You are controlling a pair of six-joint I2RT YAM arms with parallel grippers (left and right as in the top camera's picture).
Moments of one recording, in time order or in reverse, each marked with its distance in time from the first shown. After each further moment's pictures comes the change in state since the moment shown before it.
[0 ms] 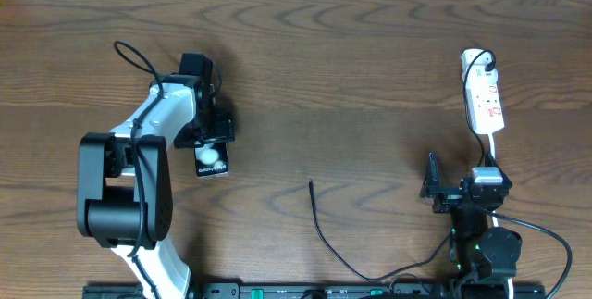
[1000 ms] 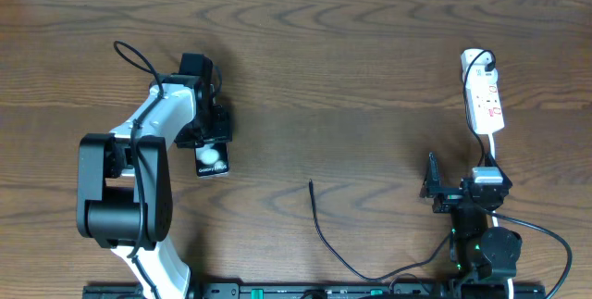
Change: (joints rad) left arm 0.000 -0.004 -0.002 0.001 0.000 0.000; right arm 0.000 0.000 0.000 0.000 0.000 0.000
